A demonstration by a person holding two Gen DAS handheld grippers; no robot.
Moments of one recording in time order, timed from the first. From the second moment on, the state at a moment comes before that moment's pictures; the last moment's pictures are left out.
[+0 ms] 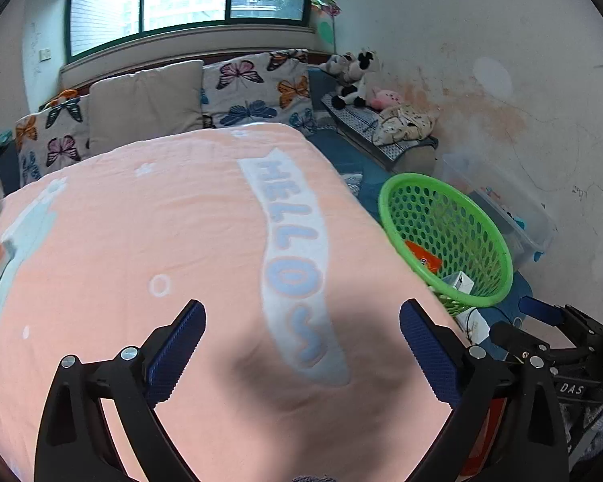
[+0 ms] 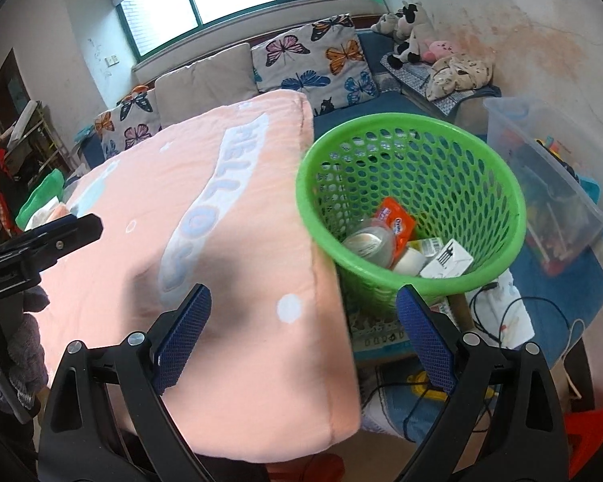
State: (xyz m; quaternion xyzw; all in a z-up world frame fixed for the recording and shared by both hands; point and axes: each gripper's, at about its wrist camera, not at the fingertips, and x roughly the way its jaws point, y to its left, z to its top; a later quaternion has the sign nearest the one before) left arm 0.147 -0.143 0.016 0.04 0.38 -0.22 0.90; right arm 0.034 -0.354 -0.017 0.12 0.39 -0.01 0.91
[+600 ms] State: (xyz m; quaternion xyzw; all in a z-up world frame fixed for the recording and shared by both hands) left arm 0.097 -0.064 0.028 -0.01 0.34 -0.16 0.93; right arm 0.018 -0.308 0.000 0.09 0.38 -0.01 0.92
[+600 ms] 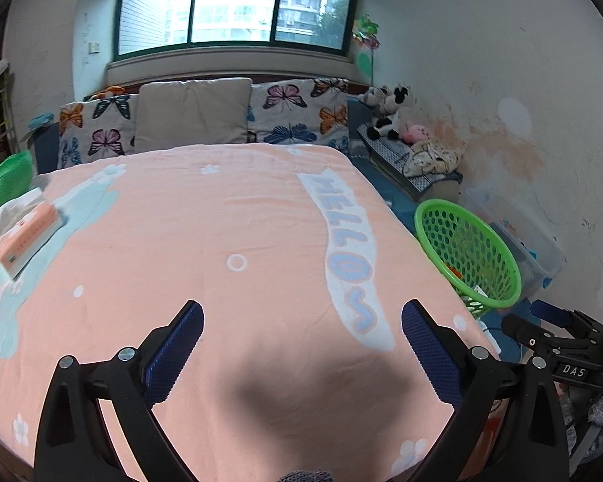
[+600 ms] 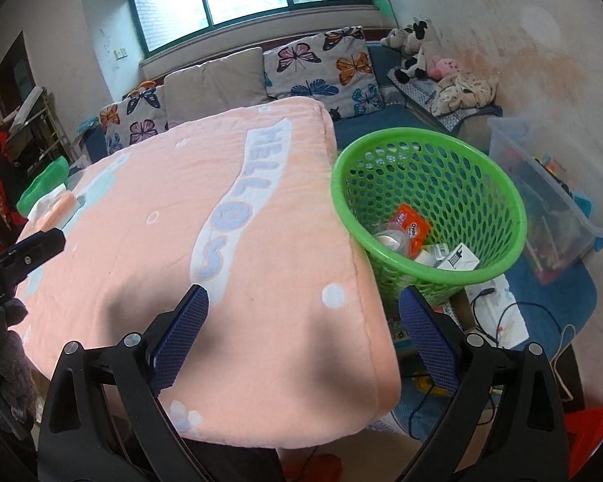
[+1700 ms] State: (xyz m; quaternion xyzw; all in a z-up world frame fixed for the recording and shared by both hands) left arm 0.062 -0.040 0.018 0.02 0.32 -0.11 0.94; right arm 0.014 -0.274 0.004 0.05 0.38 -0.01 0.93
